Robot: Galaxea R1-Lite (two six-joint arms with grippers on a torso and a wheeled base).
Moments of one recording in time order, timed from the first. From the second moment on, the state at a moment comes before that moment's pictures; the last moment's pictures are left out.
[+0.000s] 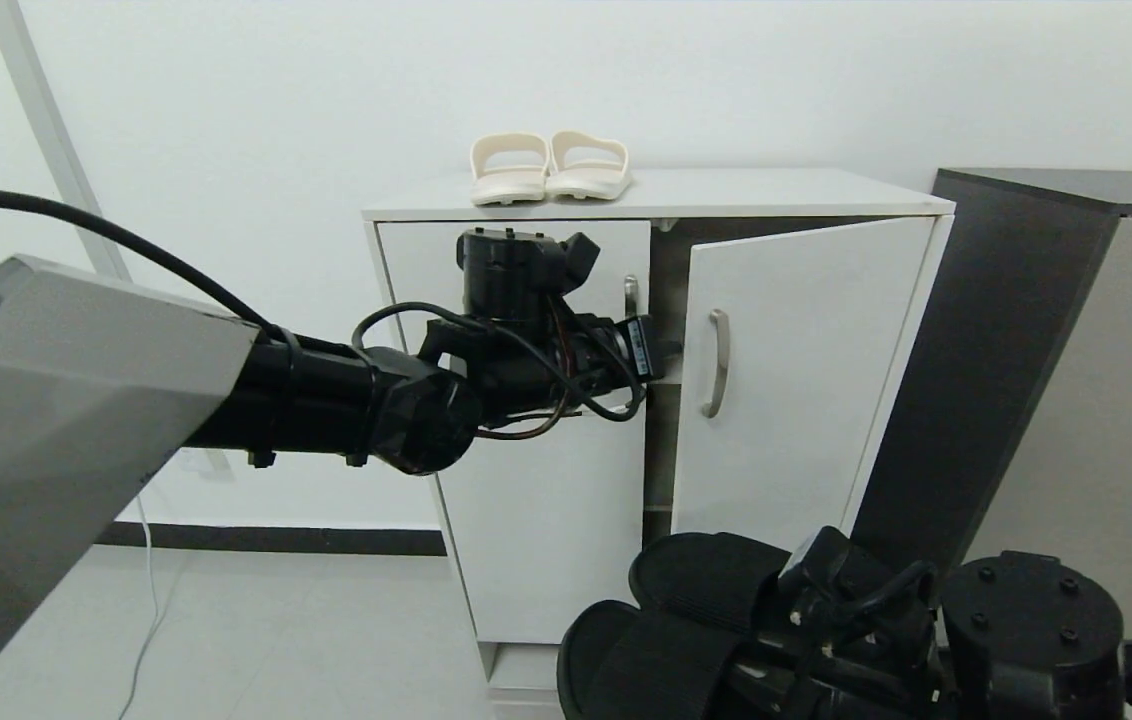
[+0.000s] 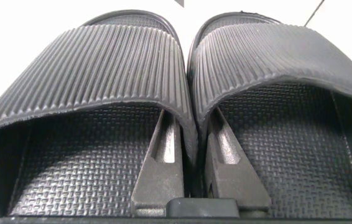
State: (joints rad) left arm -0.59 2.05 -1.43 -0.47 -0.32 -0.47; right arm 0.93 1.66 -0.37 -0.92 -0.06 0.06
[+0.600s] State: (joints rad) left arm -0.72 2.02 -1.36 -0.57 -0.27 -0.47; right arm 0.95 1.66 -0.37 -0.93 -0.06 0.06
